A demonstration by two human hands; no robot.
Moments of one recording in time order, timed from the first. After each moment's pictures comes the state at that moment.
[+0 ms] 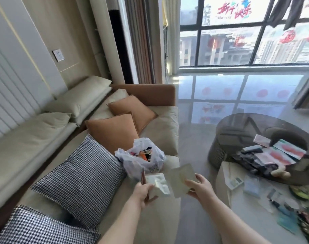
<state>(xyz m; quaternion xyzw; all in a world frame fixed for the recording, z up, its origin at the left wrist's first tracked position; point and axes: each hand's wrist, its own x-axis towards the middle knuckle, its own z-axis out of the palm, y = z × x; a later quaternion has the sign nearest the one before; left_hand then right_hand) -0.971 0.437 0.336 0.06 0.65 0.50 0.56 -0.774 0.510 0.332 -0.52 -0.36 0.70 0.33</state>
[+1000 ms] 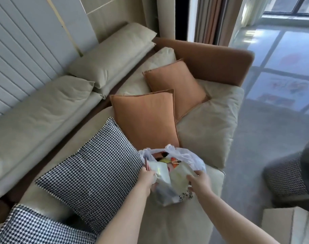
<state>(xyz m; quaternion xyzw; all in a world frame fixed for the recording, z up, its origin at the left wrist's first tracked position) -1.184 0.656 0.234 -0.06 0.78 0.44 0.45 -1.035 0.759 0.235 -0.62 -0.50 0.60 0.06</state>
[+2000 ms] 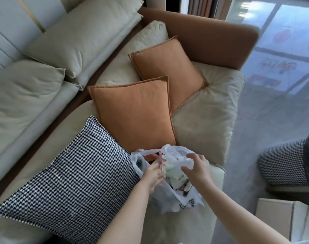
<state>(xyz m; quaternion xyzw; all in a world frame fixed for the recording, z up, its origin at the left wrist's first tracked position) -1.233 0.722 0.156 -0.04 0.67 0.45 0.59 -1.099 0.823 0.202 -0.55 -0.72 0.42 -0.01</state>
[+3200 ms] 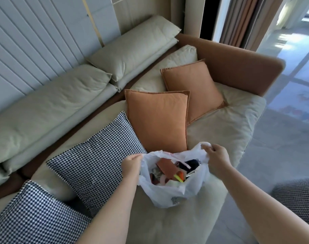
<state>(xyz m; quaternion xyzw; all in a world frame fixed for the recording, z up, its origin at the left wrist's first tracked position) -1.229 0.649 0.269 -0.09 0.83 0.50 0.23 -1.073 0.878 0.263 -0.53 -0.64 0.55 0.10</state>
